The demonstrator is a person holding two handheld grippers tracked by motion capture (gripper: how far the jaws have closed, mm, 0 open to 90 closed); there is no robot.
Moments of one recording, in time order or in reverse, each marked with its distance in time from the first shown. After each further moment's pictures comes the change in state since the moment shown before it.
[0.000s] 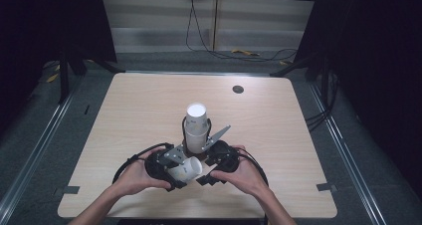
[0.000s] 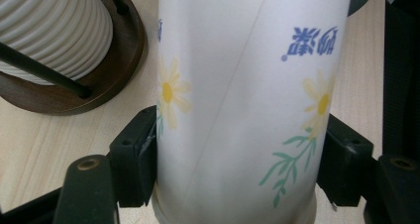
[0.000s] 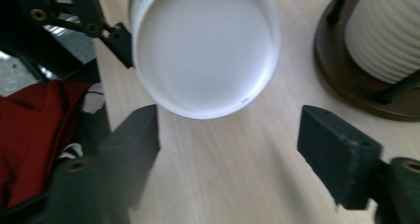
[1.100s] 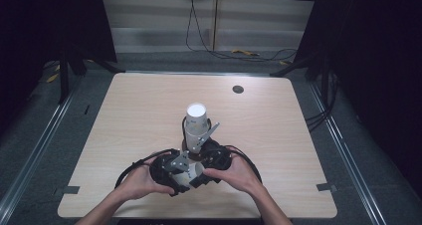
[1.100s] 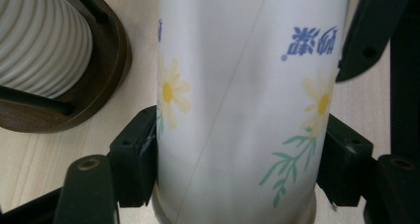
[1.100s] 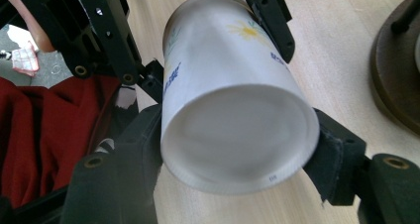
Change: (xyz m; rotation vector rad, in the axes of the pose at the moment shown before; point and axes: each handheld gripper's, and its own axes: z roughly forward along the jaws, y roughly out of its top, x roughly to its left) left arm -0.014 0.006 0.011 0.028 0.033 0.068; right arm 0.000 0.018 0.014 0.061 0.134 -0.011
